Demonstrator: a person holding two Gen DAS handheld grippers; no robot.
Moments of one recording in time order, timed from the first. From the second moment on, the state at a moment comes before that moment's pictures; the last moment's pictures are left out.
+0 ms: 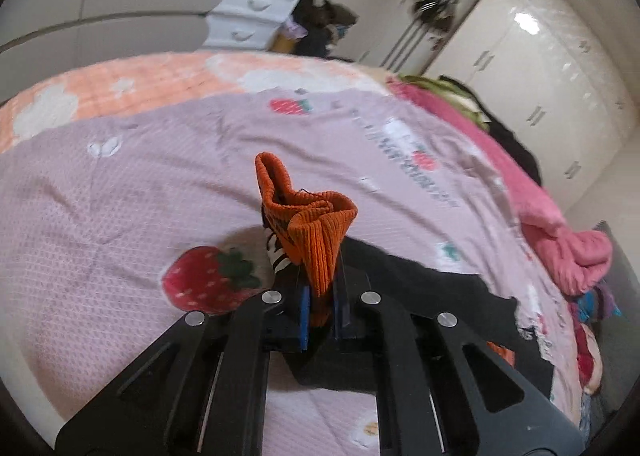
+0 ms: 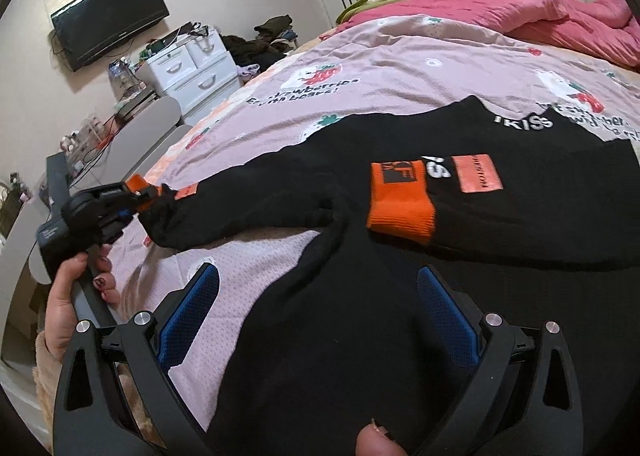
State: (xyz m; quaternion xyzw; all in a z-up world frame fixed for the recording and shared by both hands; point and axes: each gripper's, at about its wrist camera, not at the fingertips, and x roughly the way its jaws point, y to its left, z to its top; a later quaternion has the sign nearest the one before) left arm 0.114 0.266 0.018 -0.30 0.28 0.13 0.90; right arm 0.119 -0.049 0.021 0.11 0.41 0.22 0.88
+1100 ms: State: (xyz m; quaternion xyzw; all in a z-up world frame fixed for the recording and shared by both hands) left arm 0.155 0.088 0.096 -0.18 0.25 -0.11 0.94; right arm 0.102 -0.215 0.048 0.20 0.34 0.06 0.92
